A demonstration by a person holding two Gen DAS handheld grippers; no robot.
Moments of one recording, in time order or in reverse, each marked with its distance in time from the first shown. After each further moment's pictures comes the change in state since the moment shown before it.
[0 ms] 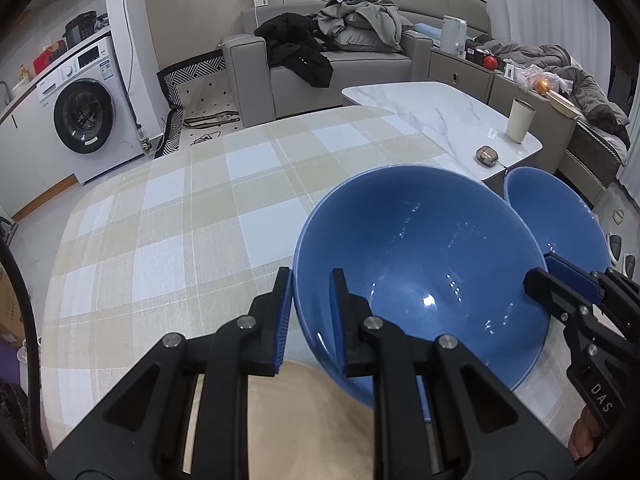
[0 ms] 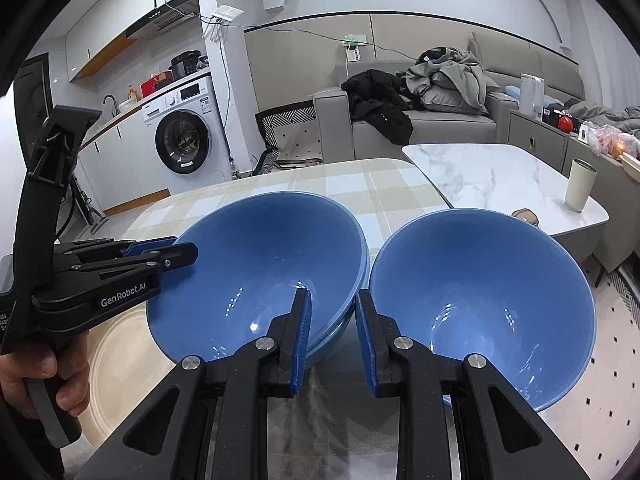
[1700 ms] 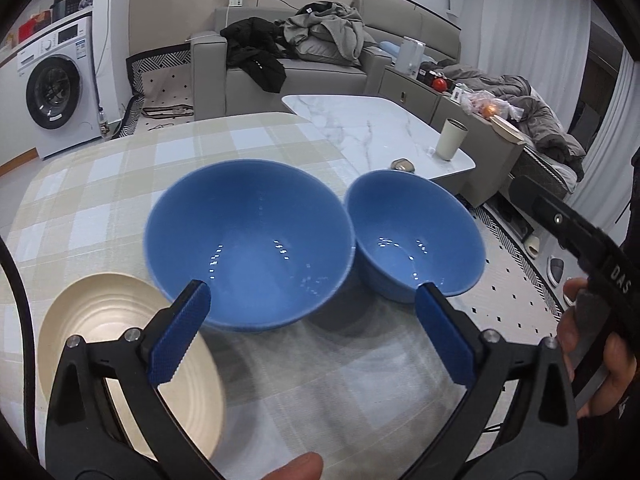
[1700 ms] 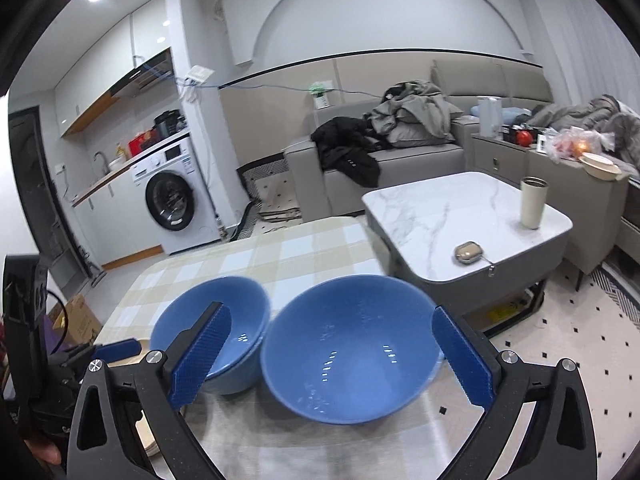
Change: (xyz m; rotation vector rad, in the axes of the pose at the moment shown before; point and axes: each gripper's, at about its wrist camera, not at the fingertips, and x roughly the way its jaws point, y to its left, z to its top) left arm -0.099 -0.110 -0.037 -0.082 -0.021 -0.216; right arm -0.106 -0.117 0.022 0.142 -0.171 -0.028
